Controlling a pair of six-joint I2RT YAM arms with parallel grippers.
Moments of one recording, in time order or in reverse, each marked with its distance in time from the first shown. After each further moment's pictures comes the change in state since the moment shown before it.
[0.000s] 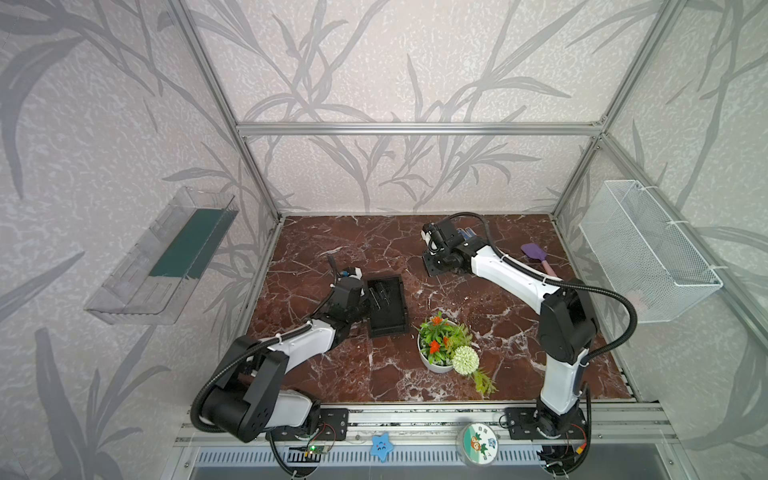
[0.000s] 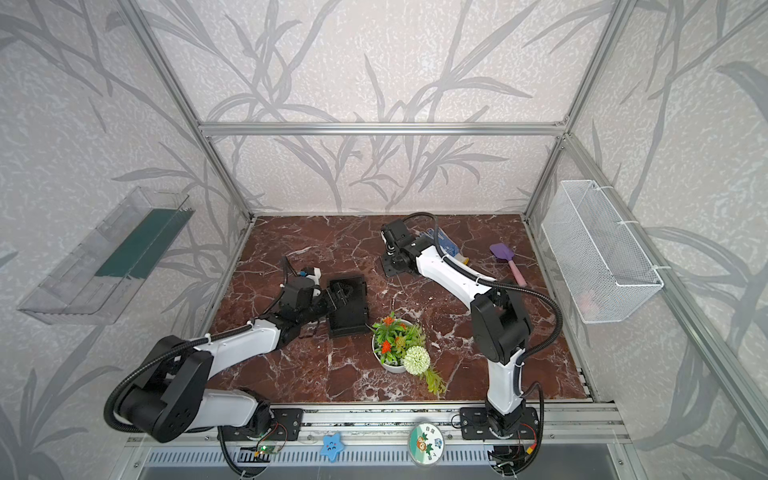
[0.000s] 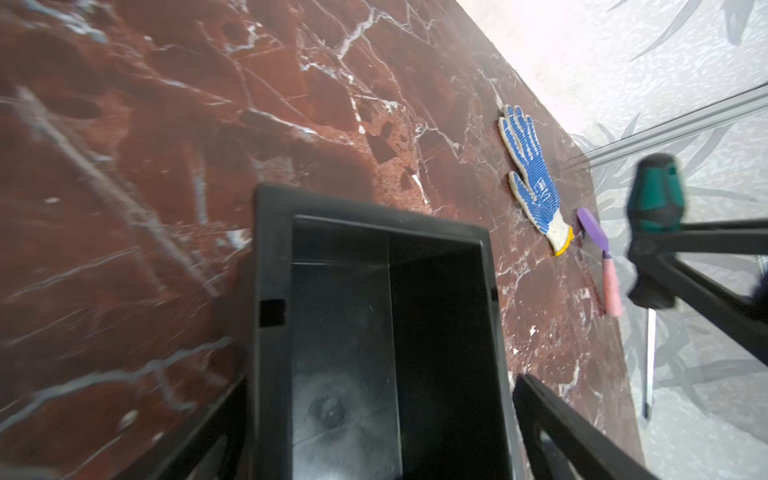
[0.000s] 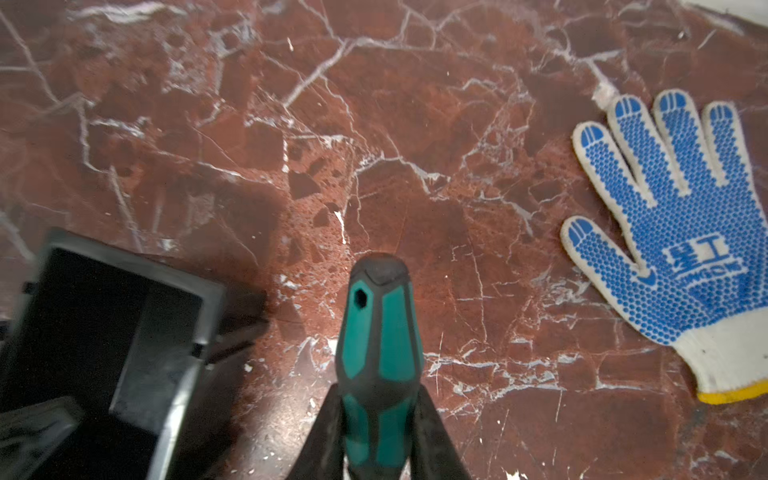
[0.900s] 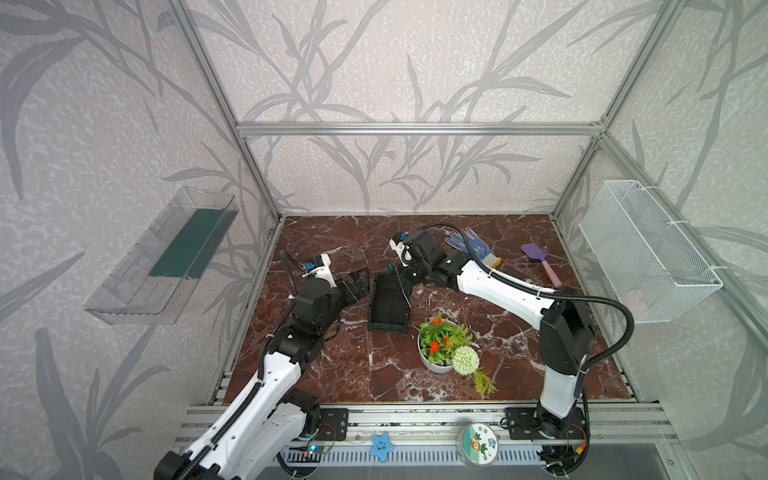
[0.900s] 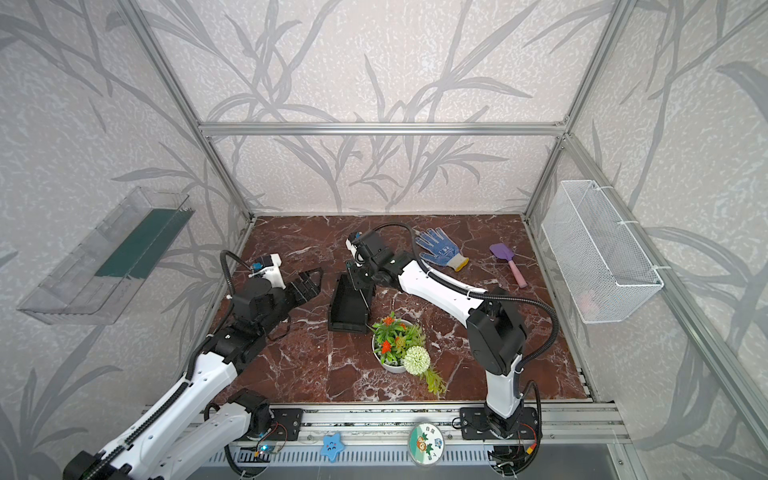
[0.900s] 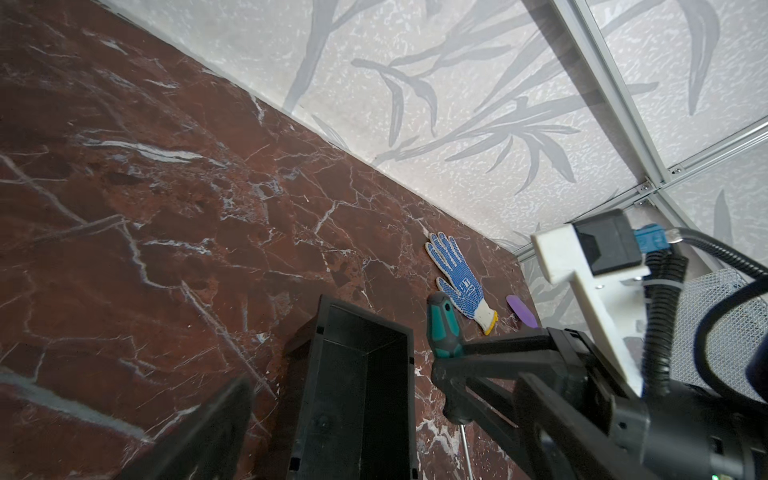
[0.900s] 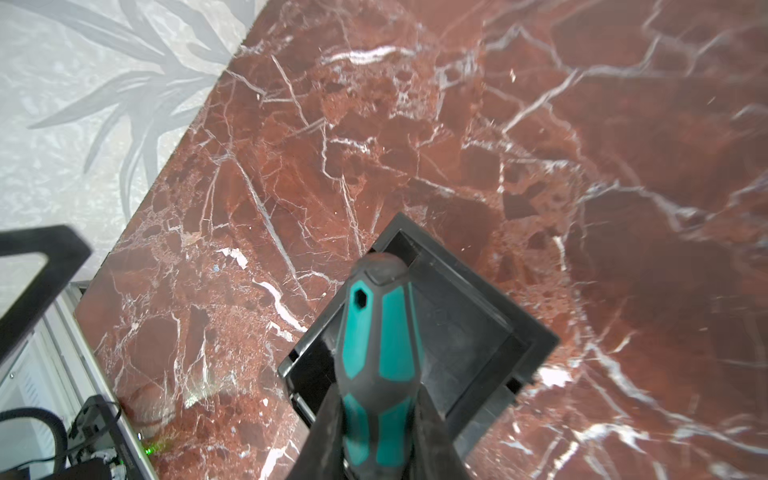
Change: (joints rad) left arm 0.076 -0.589 0.028 -0.347 -0.118 0.080; right arm 0.185 0.000 -0.025 0.161 -0.173 0.172
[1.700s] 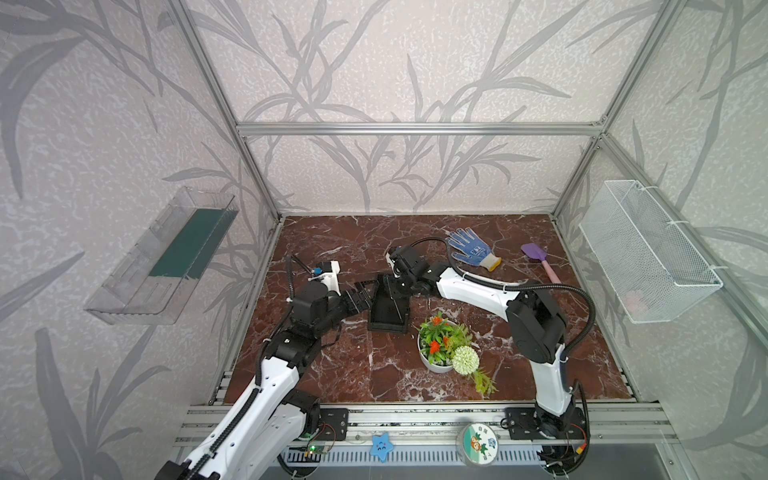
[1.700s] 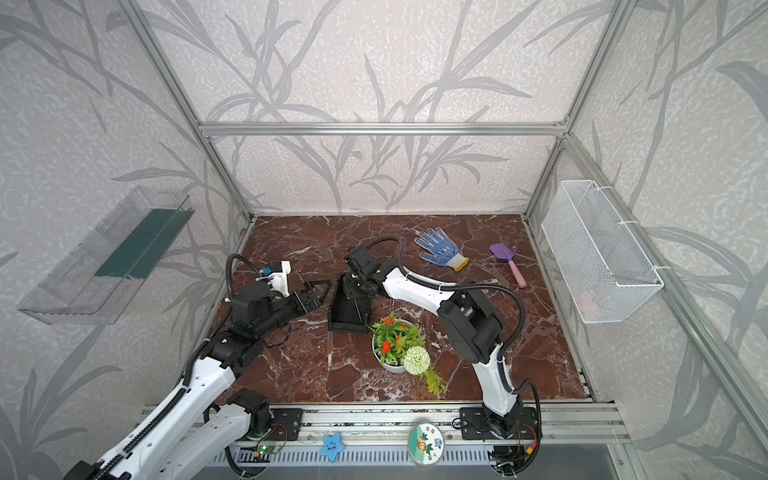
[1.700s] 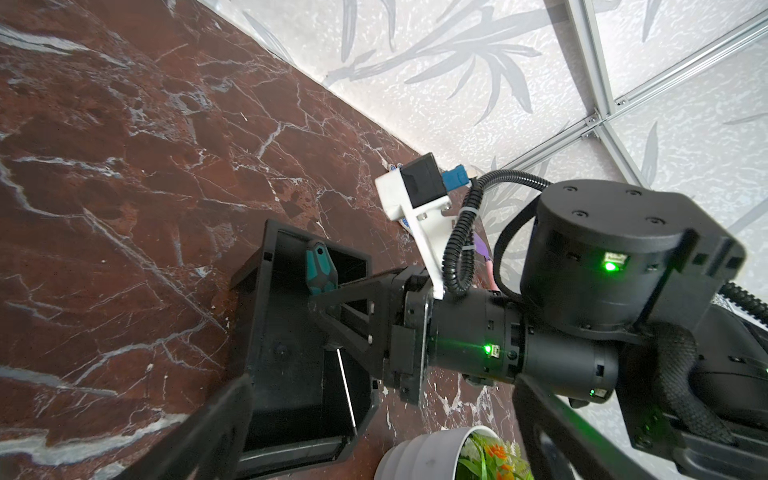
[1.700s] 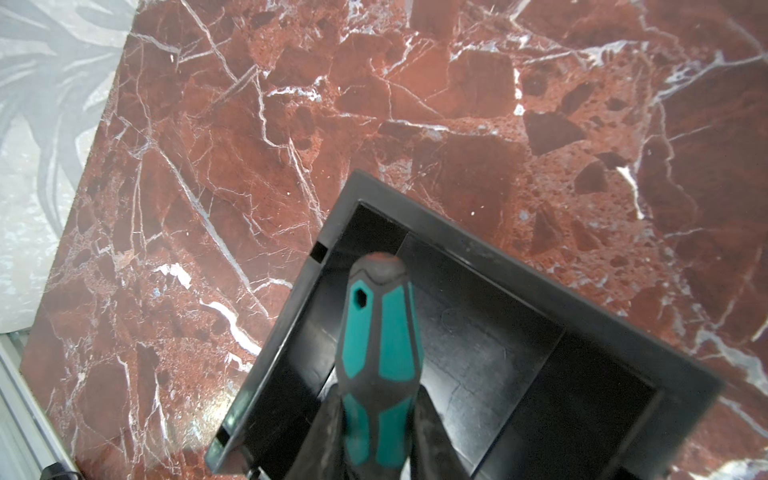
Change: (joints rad) left arm 0.016 -0.025 -0.006 -0.063 0.269 -0.020; right arm 0.031 0.160 0.003 0.064 0.045 0.146
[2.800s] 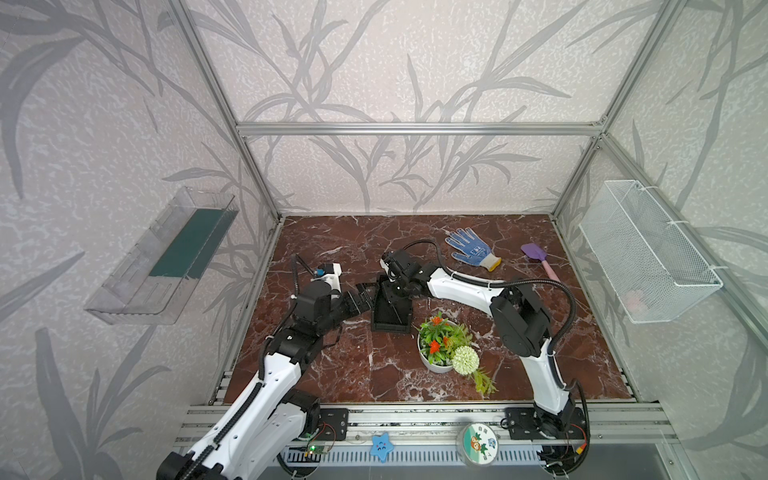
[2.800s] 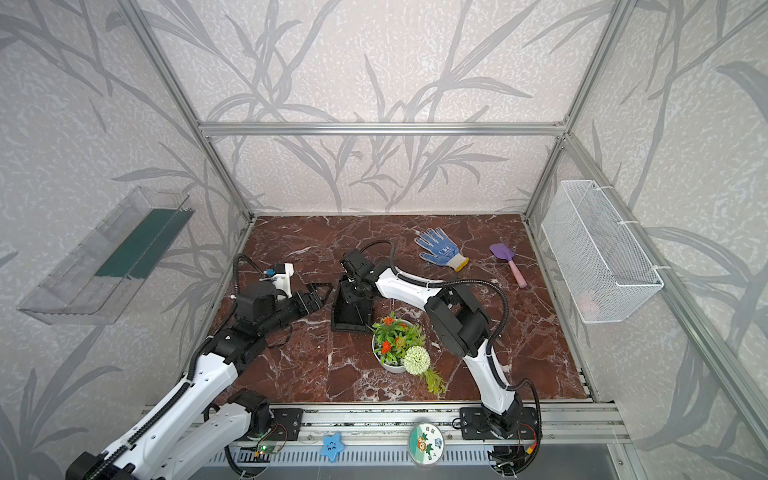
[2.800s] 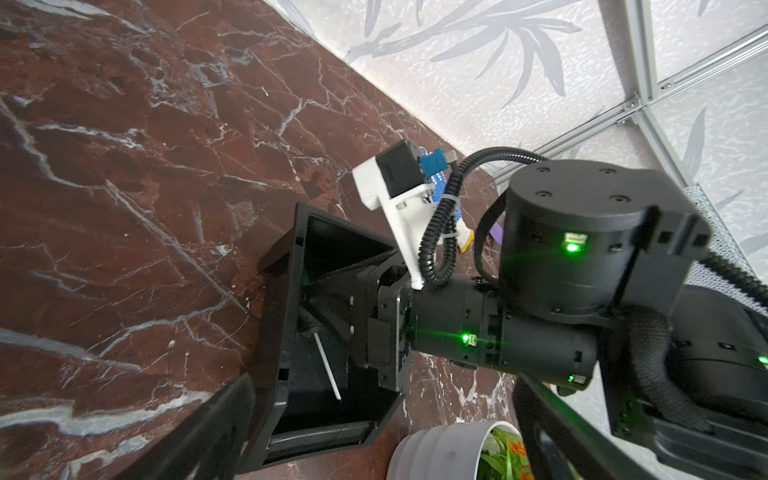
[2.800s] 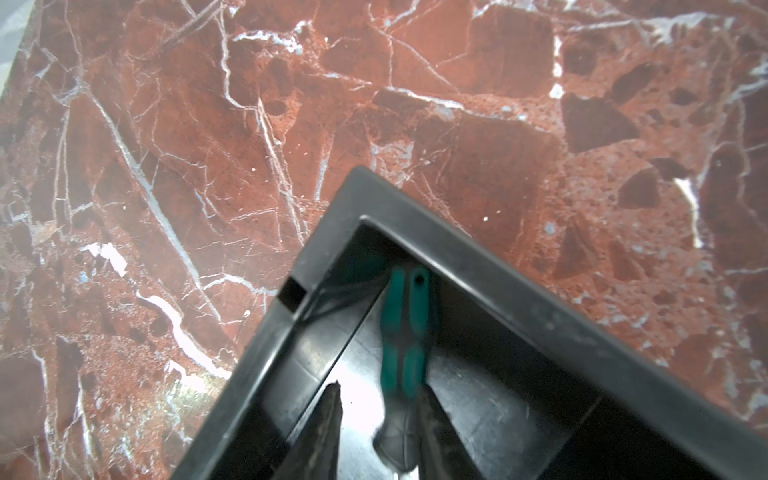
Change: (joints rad) left arm 0.003 0.042 0.000 -0.043 -0.026 0.009; right arm 0.004 0.104 0.071 -0.030 -0.008 -0.098
